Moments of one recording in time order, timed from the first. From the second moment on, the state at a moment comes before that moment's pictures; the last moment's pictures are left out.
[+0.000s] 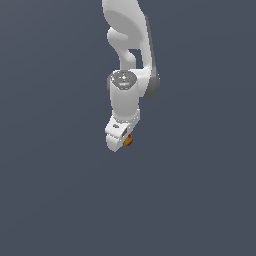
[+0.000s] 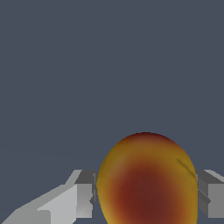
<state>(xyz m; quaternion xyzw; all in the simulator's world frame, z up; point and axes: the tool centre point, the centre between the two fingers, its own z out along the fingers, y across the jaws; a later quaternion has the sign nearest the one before) -0.020 -0.010 0.129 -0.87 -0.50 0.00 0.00</state>
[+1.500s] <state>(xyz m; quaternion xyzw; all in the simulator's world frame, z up) 0.099 -0.123 0.266 -0.87 -0.49 0.00 0.00</state>
